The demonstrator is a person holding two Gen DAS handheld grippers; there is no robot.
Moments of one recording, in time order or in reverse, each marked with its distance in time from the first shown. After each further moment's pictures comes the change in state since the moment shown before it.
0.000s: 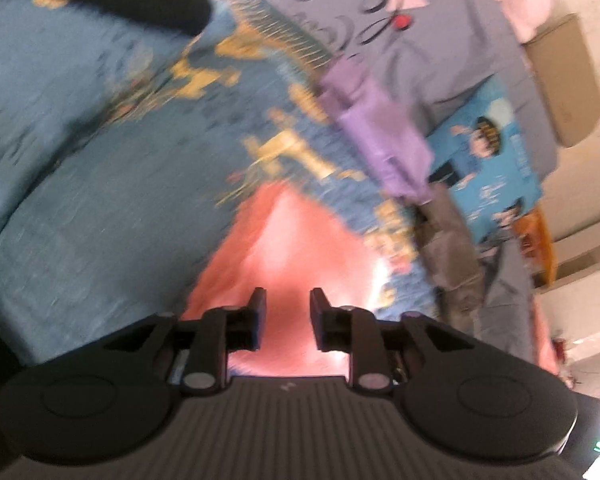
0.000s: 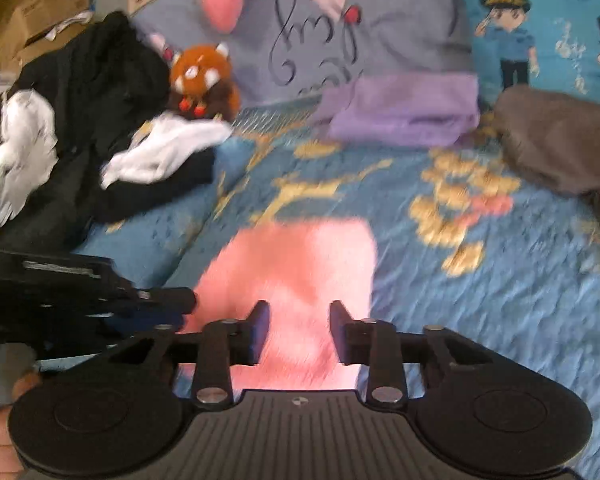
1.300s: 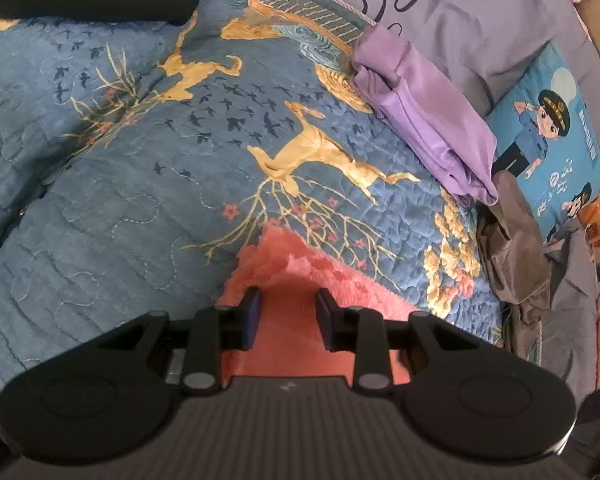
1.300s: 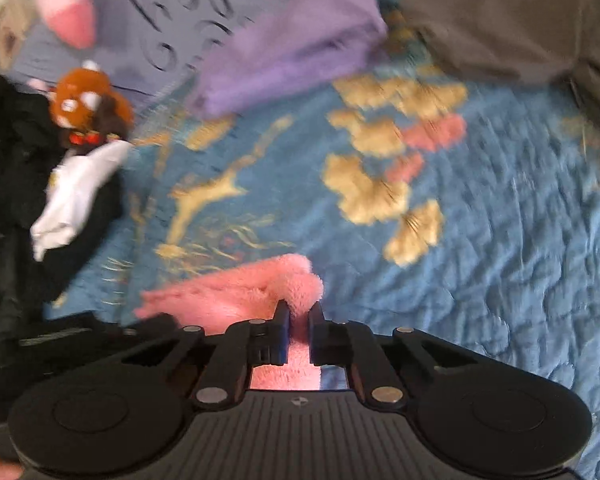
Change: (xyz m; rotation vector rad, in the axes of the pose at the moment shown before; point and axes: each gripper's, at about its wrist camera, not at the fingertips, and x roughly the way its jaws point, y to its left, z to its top) left arm 0.089 -0.022 0.033 0.034 0.080 0.239; right arm 0.078 -0.073 0.018 0.397 0.189 -0.041
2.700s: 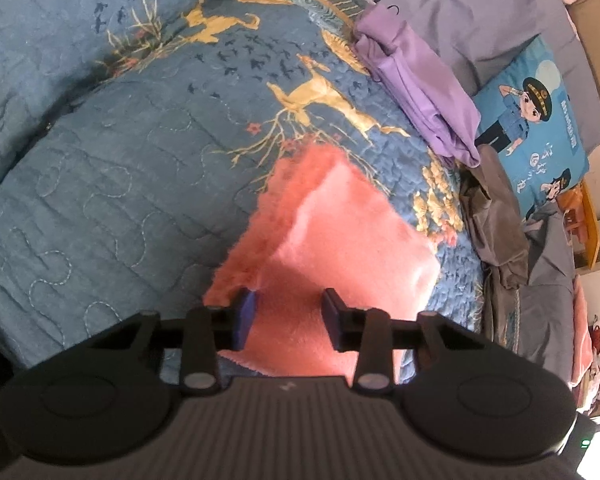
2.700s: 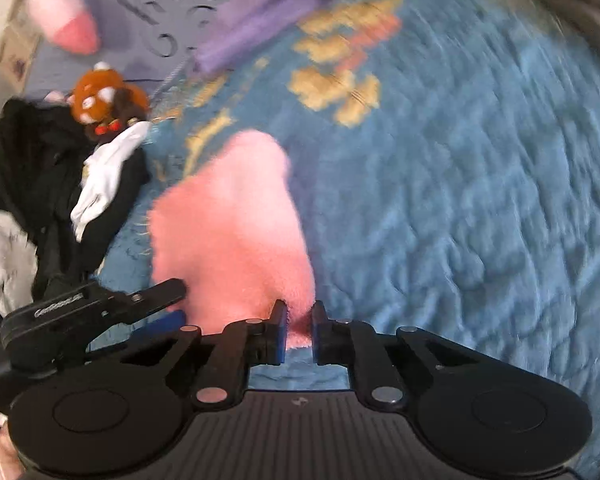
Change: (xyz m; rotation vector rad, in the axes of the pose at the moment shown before) left arm -0.025 0.032 -0.047 -0.051 0.054 -0.077; right arm -0.036 -0.049 -0.073 0.152 0.076 0.168
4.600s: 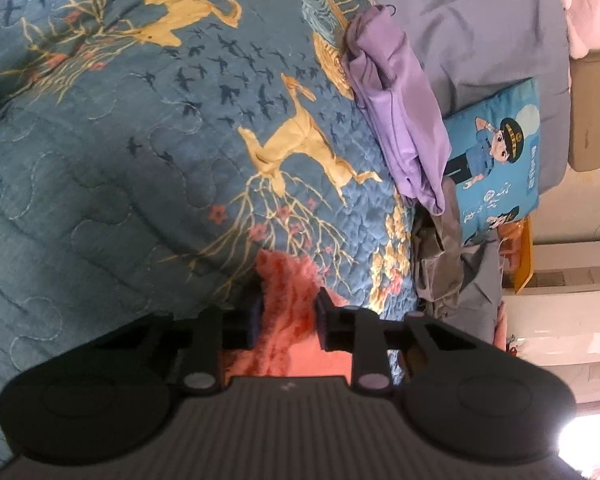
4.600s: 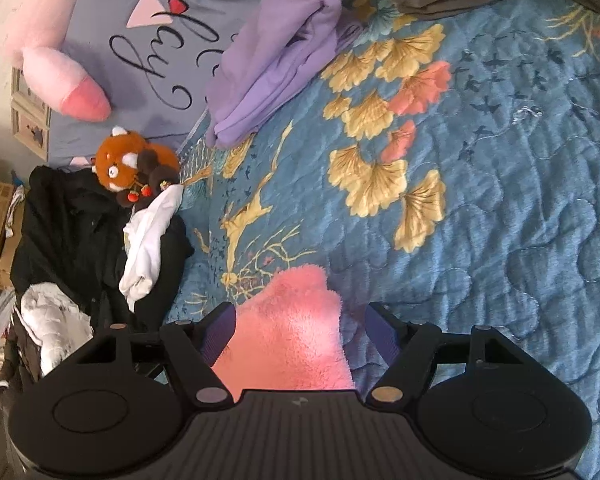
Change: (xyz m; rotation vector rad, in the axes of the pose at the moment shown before) left arm 0.063 0.025 0.095 -0.132 0.149 -0.287; right arm 0.028 0.007 0.081 0.093 -0.026 0.165
